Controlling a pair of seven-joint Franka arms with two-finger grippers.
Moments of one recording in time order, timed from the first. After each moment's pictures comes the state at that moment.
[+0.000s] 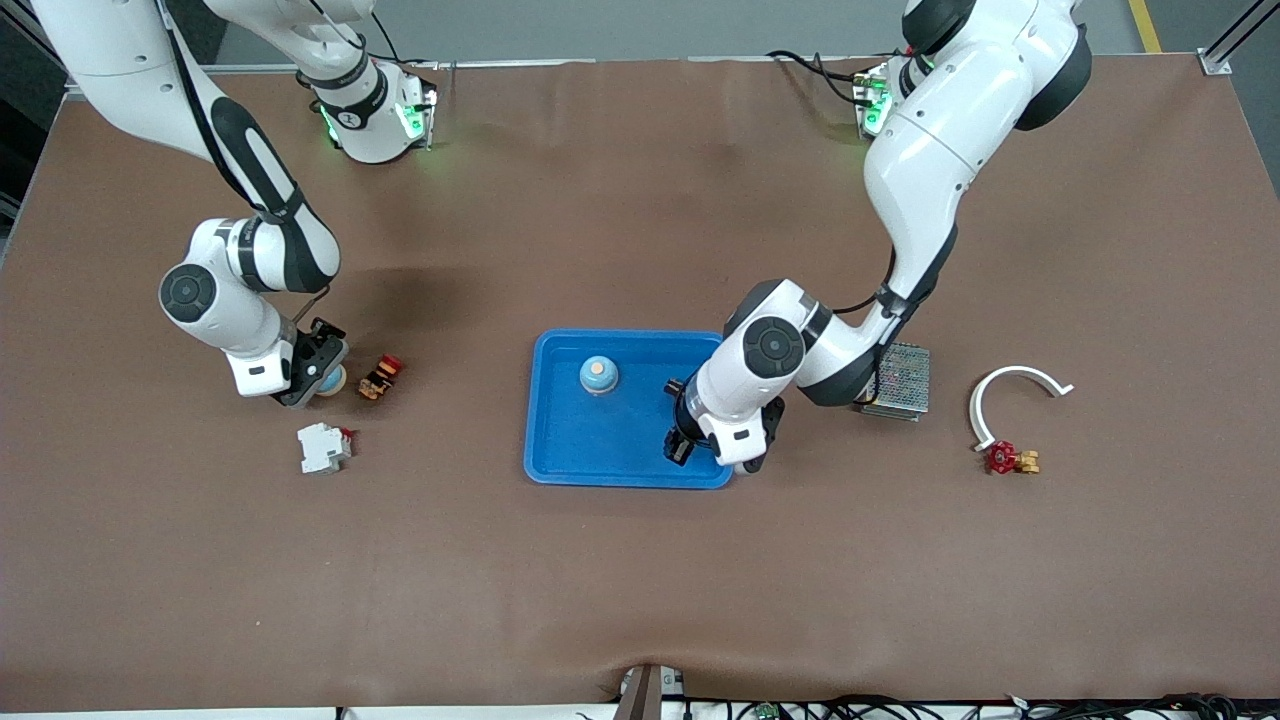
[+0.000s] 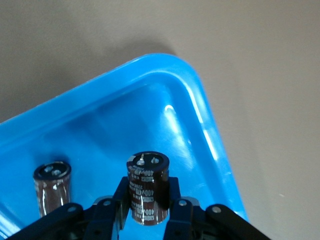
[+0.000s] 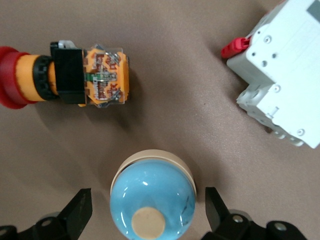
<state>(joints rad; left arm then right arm) -0.33 0.92 -0.39 -1.38 0.17 2.46 -1.76 -0.01 0.38 -0.04 -2.33 -0.02 2.68 -1.01</state>
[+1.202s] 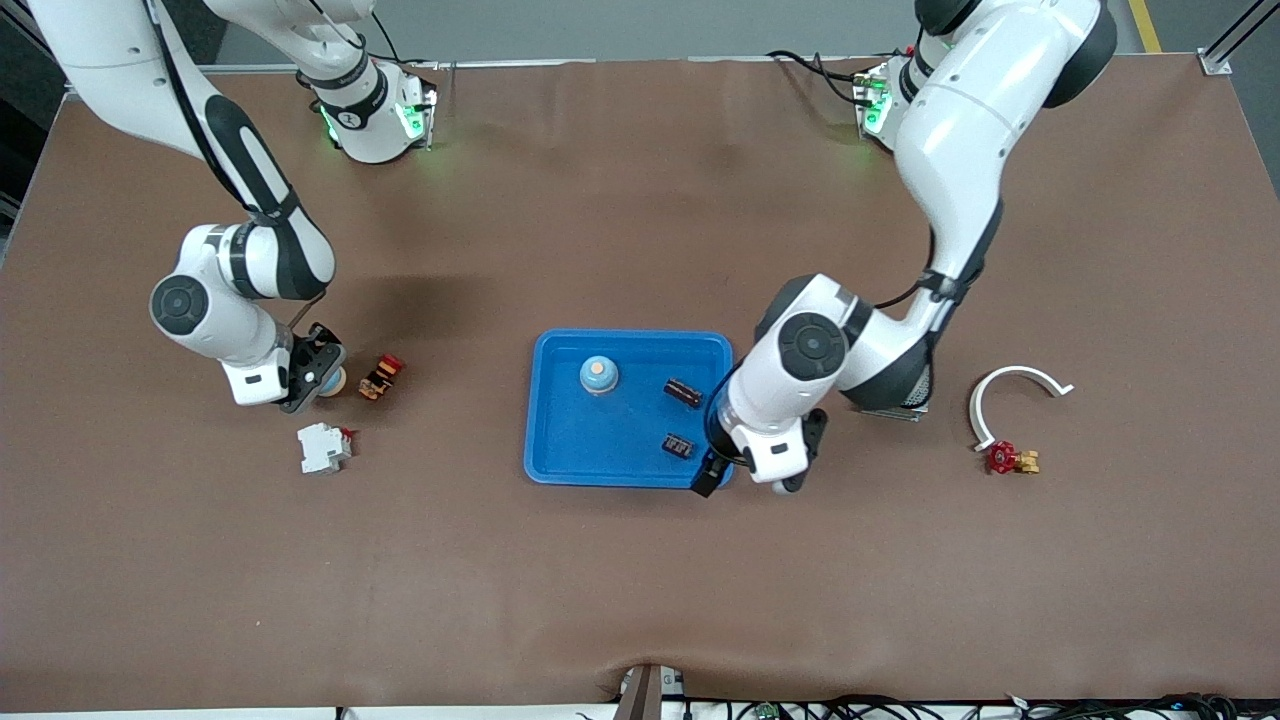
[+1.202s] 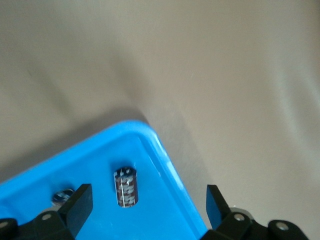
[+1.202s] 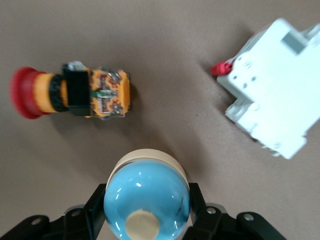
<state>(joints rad) -0.28 0.79 -0.35 -1.32 0.17 2.30 -1.65 -0.01 0.36 -0.03 -2.22 -0.02 2.48 -1.00</state>
